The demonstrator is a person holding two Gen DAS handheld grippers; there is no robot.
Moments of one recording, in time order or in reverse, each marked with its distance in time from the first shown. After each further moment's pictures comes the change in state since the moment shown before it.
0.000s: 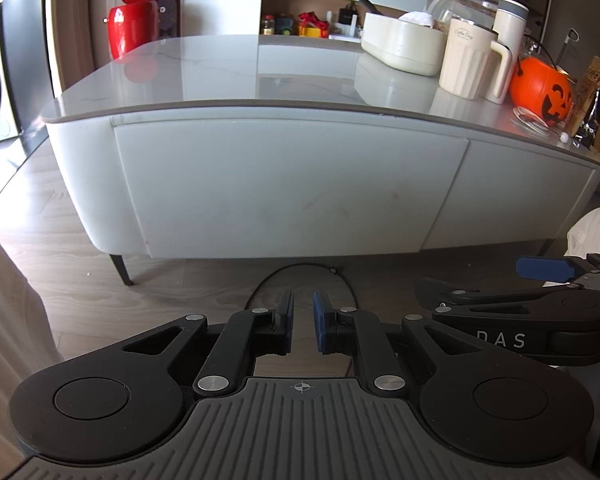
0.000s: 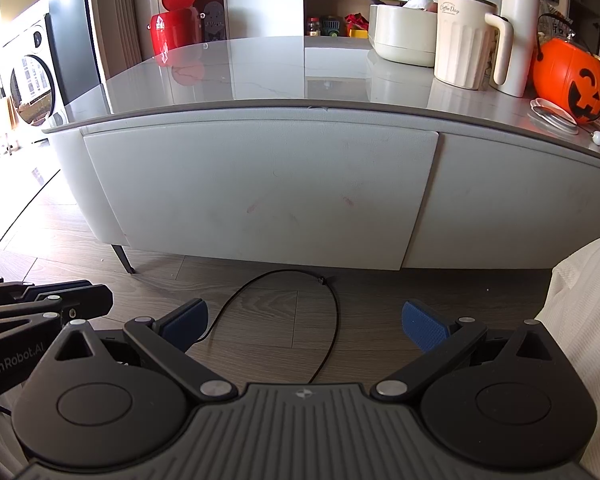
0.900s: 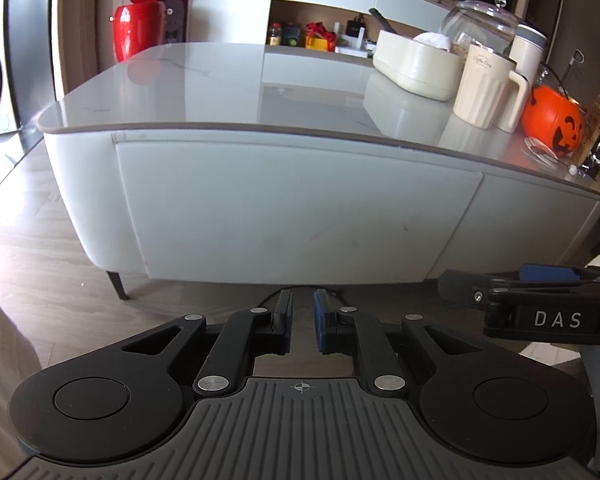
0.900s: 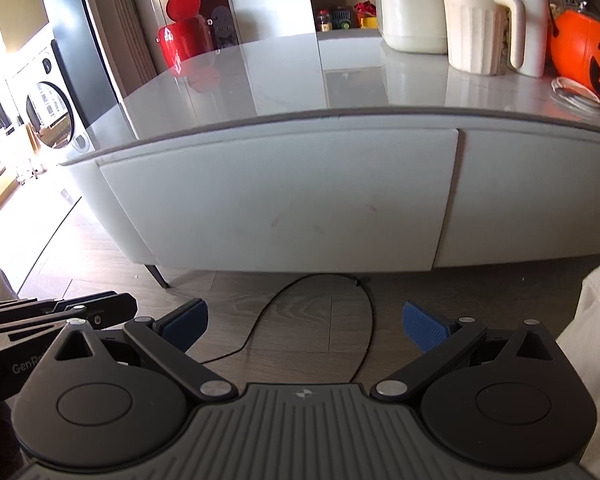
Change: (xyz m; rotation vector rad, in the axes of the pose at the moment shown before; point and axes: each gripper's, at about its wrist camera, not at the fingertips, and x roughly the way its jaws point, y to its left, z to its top) left arm 0.013 0.019 0.032 -0.050 -0.036 -0.015; right arm 0.006 -0.021 0.029 0.081 0.008 0.124
